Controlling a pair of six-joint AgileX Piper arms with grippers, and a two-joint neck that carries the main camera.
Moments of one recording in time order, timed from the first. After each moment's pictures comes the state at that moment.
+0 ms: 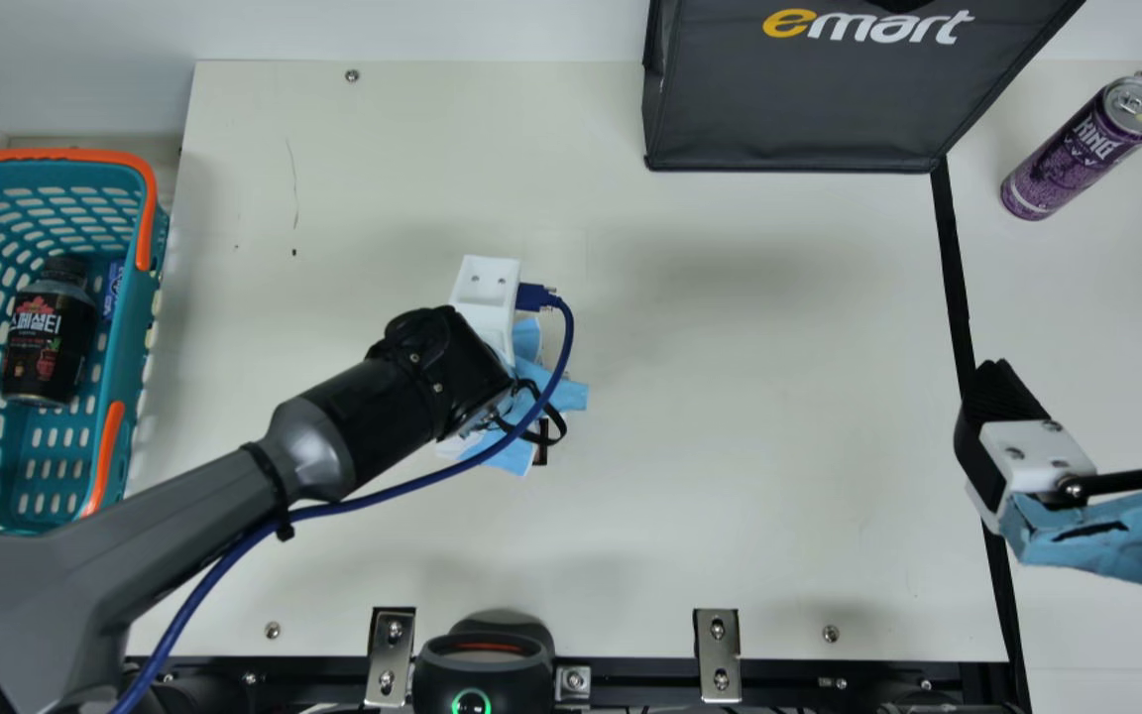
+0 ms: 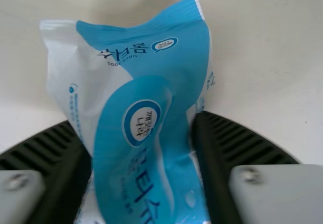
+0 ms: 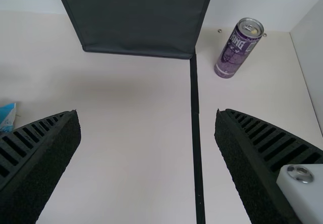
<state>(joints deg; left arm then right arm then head) -48.5 103.5 -67.7 8.6 51.2 -45.6 0.7 42.6 -69.8 -0.9 69.4 0.0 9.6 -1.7</state>
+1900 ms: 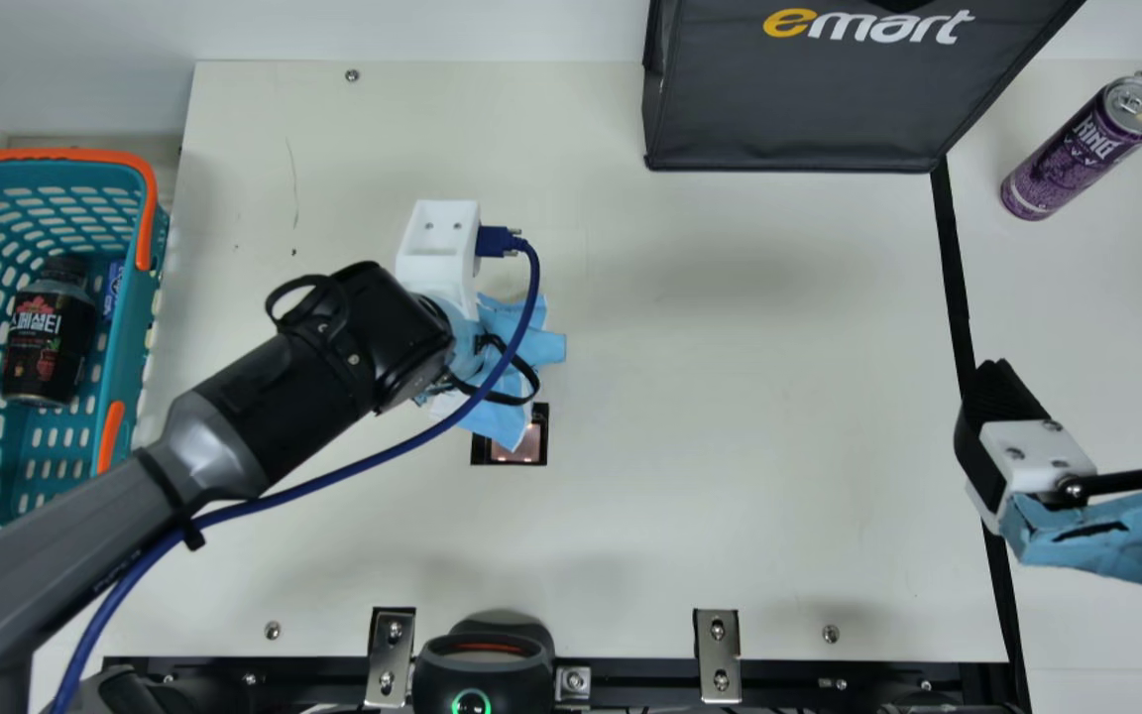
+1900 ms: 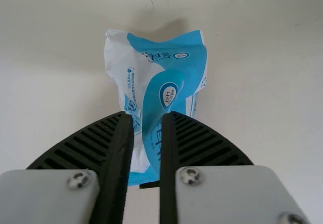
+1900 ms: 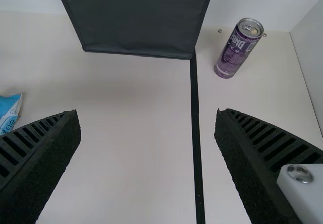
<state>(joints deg) -44.3 96.9 -71.0 7.4 53.9 -43.0 0.7 42.6 -69.8 -0.9 69.4 0.0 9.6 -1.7</state>
